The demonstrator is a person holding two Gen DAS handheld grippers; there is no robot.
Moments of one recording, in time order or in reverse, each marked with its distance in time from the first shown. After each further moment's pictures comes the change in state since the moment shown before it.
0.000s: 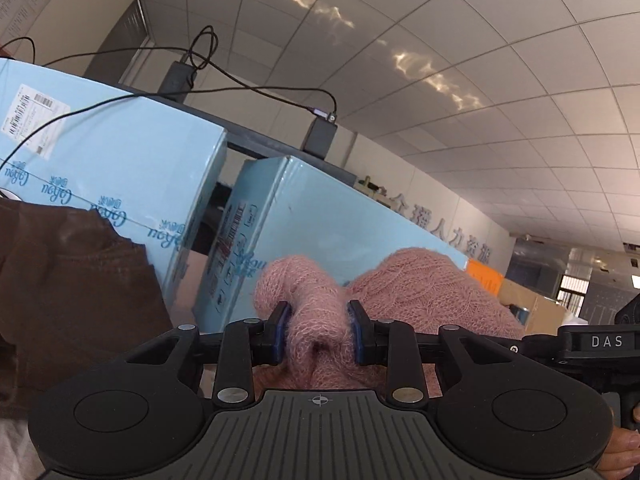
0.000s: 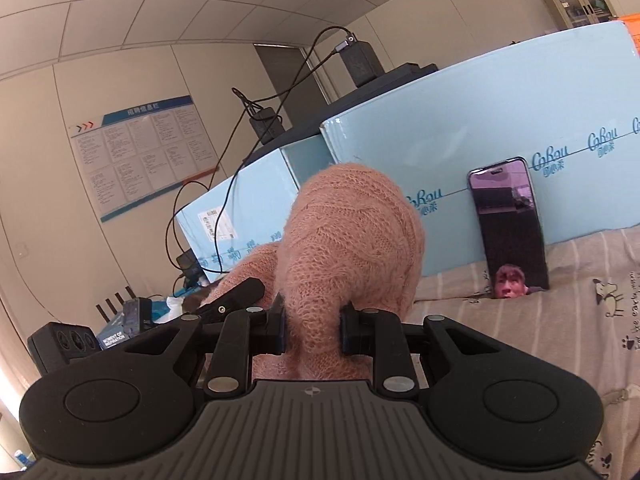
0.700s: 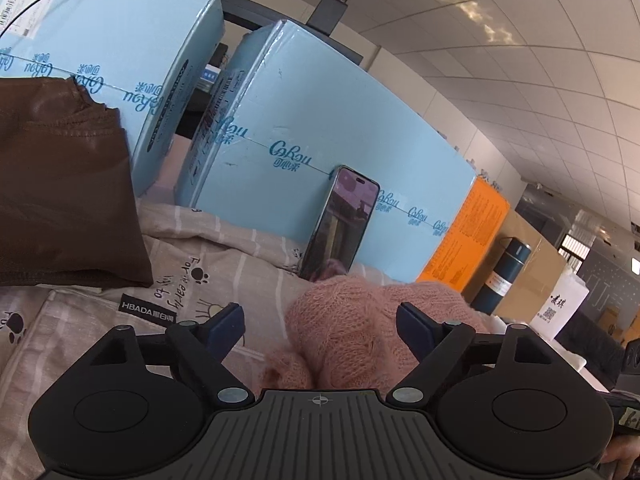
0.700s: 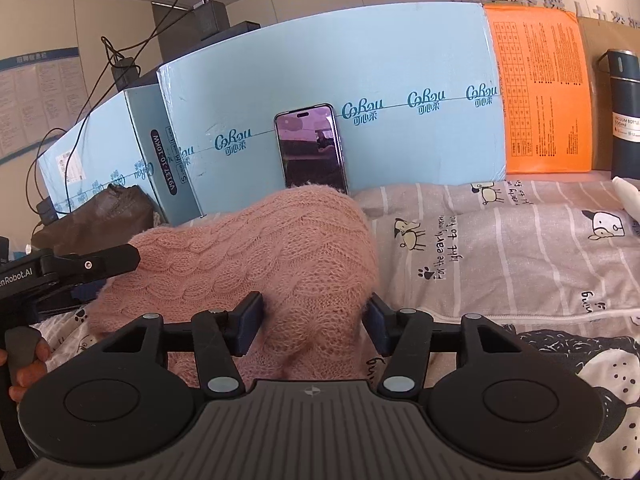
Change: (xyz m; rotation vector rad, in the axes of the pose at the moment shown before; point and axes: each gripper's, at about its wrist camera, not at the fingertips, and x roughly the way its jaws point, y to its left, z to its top) left arm 0.032 -0.006 -0.033 -0.111 0.230 0.047; right arm -0.042 -0.054 -0.036 -0.078 0.055 -0.423
